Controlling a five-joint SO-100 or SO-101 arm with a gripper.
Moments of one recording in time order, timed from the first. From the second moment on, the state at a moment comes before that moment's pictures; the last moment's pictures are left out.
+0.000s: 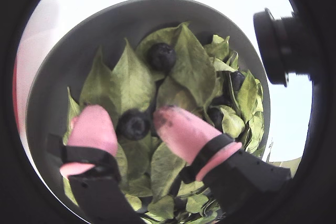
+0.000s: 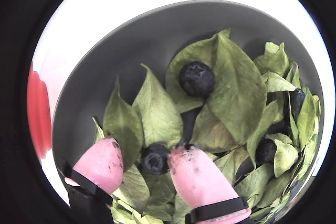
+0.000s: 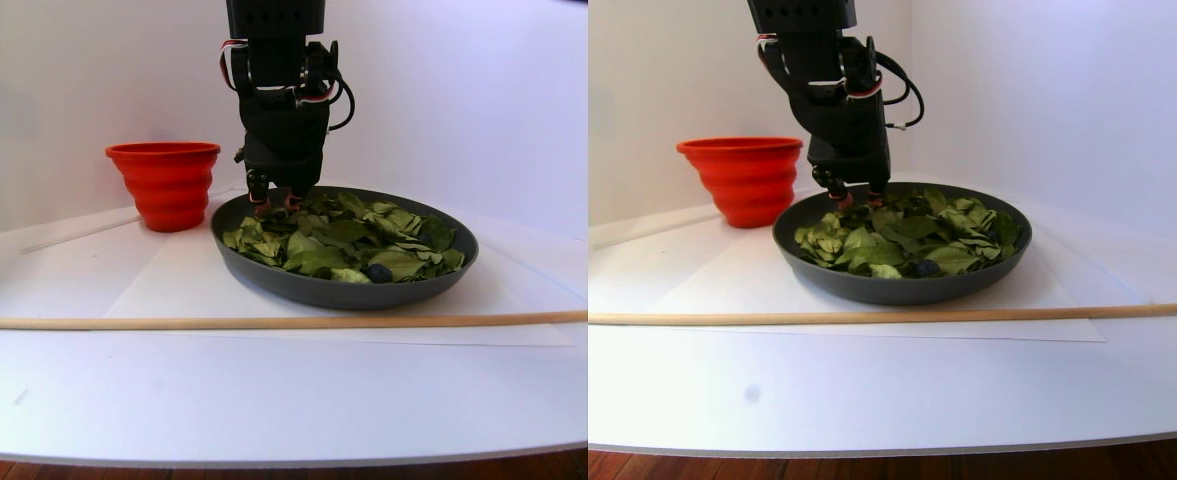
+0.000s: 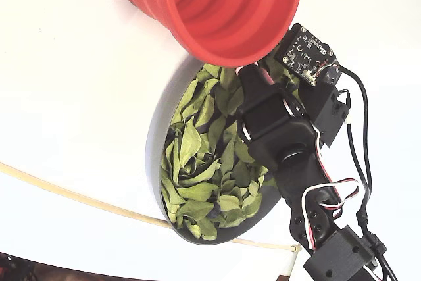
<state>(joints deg) 5.8 67.9 105.5 -28.1 -95.8</state>
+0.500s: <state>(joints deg) 6.2 65.0 104.6 -29.6 -95.7</state>
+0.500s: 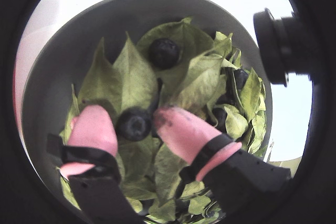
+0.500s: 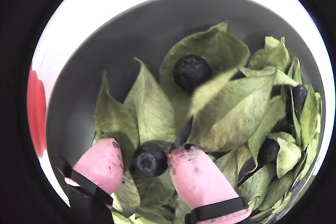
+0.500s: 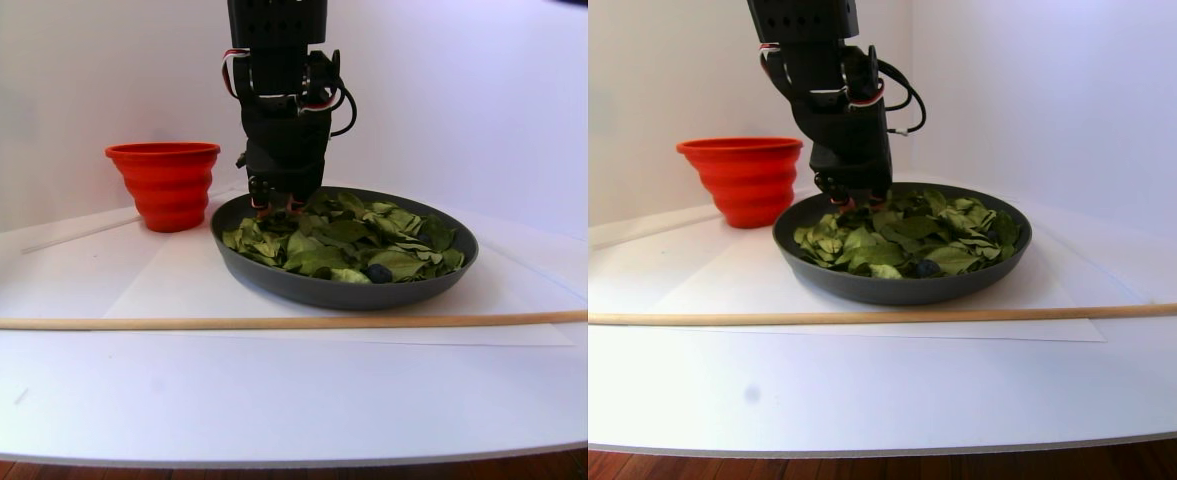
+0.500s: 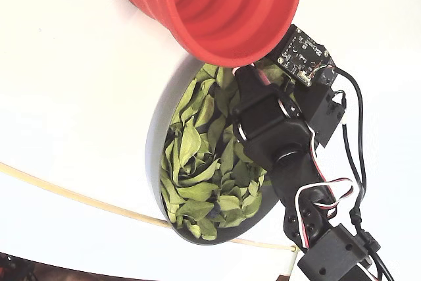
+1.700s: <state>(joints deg) 6.3 64.8 105.3 -30.0 -96.9</state>
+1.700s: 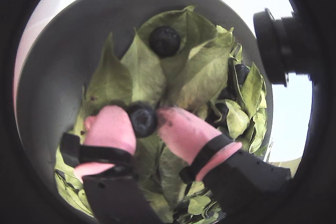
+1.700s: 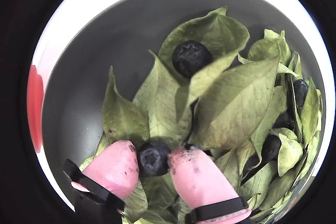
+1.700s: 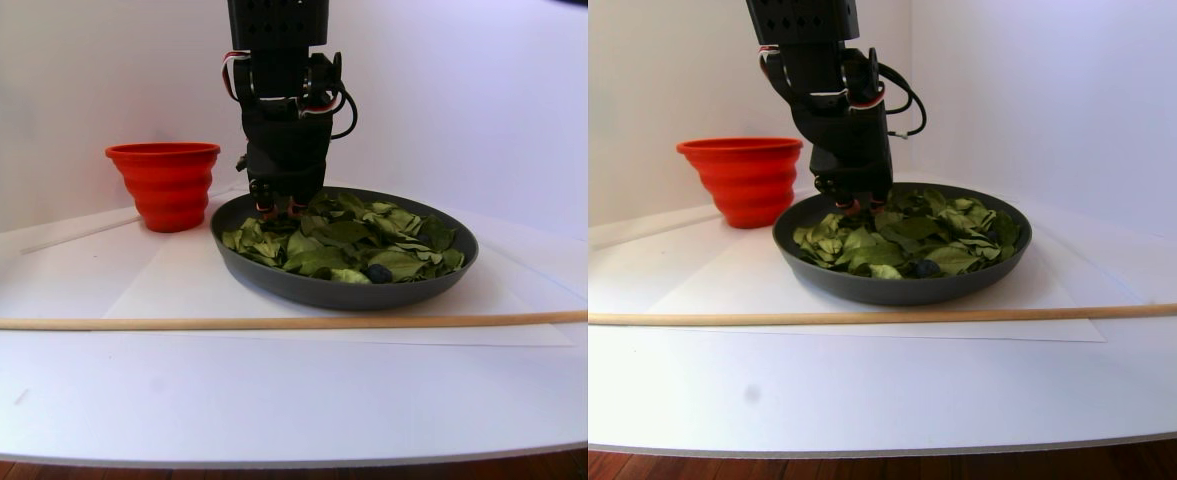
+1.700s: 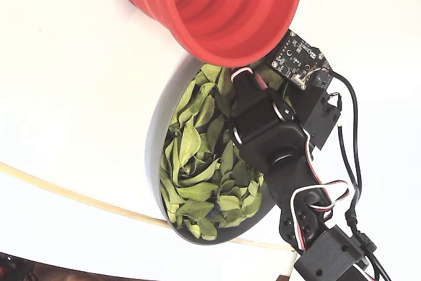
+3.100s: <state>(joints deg) 5.4 71.1 108.9 -26.8 -98.1</state>
